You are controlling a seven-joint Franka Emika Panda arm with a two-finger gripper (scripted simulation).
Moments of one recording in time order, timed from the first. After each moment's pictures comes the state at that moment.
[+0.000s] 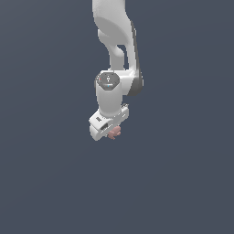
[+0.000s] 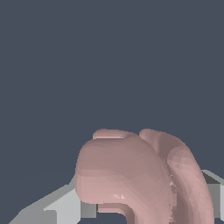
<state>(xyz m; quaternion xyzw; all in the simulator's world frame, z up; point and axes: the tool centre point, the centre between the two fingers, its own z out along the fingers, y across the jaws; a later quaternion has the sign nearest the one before) -0.006 -0.026 0.112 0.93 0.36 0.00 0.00</state>
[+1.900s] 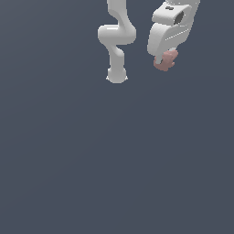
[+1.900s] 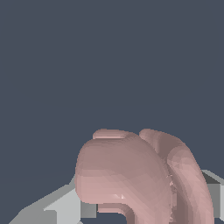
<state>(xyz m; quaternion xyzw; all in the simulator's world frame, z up) -0.147 0.178 0.397 0.93 0.37 0.00 0.00</state>
